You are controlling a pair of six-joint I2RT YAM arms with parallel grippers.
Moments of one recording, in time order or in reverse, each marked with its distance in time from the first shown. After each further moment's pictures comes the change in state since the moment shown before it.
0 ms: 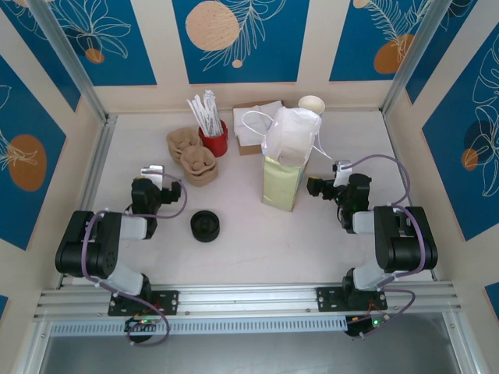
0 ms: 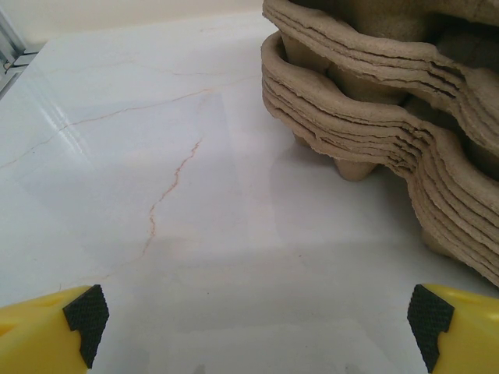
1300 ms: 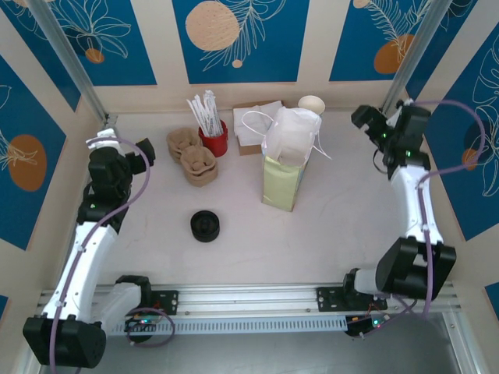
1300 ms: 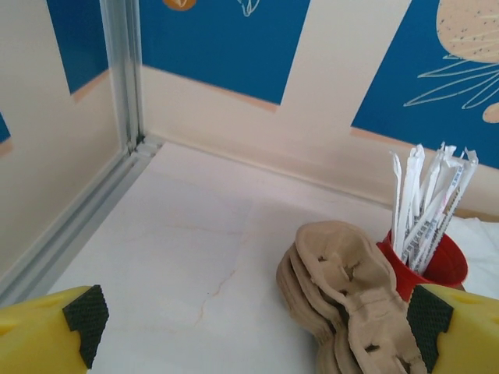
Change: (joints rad) left arm 0.000 -0.605 0.546 -1.060 -0.159 -0.356; right arm -0.184 -0.140 0.932 -1.122 -0.013 0.476
